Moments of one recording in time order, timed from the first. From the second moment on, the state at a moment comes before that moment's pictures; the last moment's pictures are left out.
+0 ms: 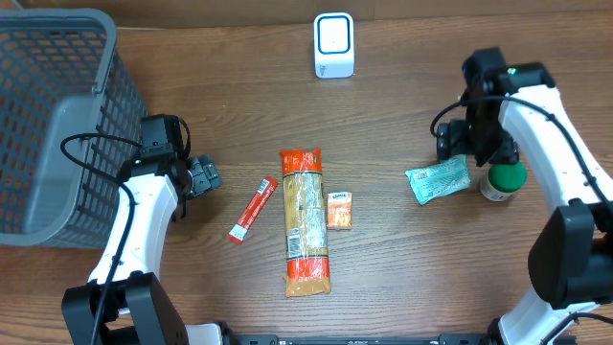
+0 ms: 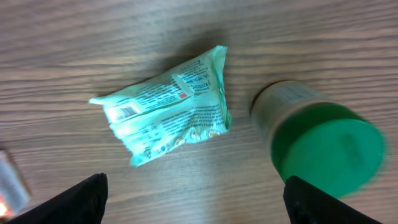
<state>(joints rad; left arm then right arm) 0.18 1.53 1.01 -0.73 -0.19 -0.30 0.12 1.87 1.59 -1.30 0.03 0.22</state>
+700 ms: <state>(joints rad) 0.18 1.53 1.01 -0.73 -0.19 -0.30 0.13 1.87 1.71 -1.32 -0.30 0.22</state>
